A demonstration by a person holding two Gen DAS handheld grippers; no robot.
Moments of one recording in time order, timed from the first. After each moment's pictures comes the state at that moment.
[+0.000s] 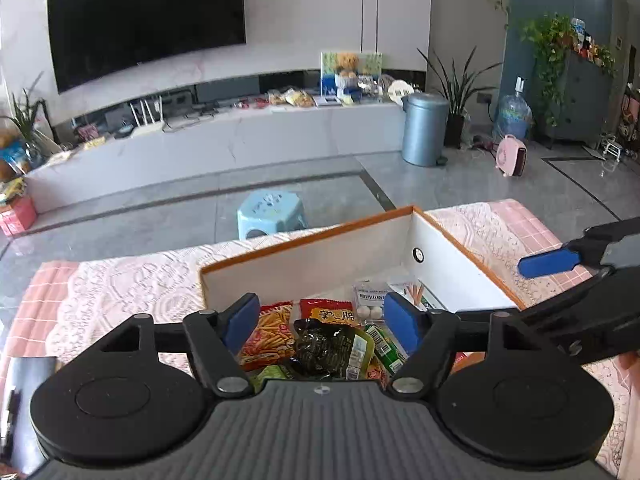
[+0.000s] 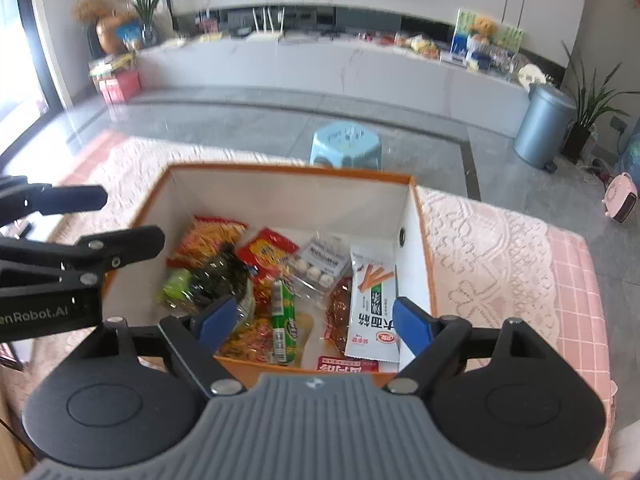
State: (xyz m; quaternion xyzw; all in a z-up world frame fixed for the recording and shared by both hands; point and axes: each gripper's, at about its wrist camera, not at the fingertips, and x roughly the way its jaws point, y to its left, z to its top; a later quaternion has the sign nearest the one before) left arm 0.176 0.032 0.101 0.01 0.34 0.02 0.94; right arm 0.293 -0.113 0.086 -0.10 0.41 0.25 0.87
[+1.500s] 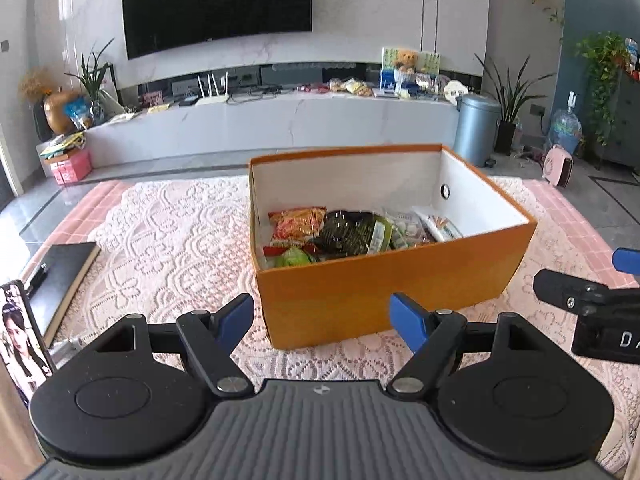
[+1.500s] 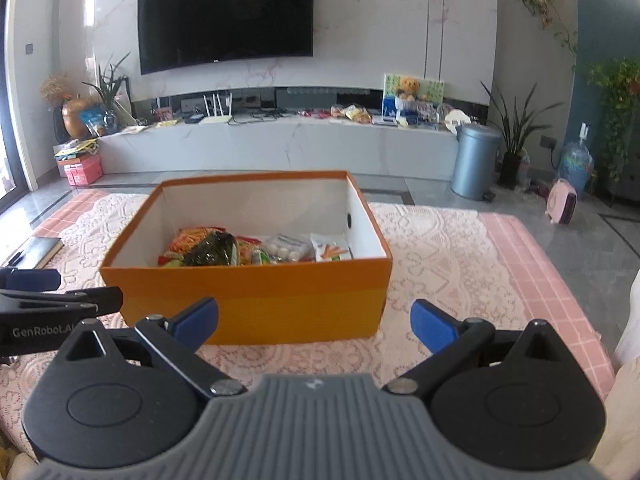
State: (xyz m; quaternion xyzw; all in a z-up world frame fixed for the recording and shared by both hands) left arm 0.078 0.002 0.034 -0.02 0.34 0.11 0.93; right arm 0.150 -0.174 0.035 -0.04 0.29 0.17 0.94
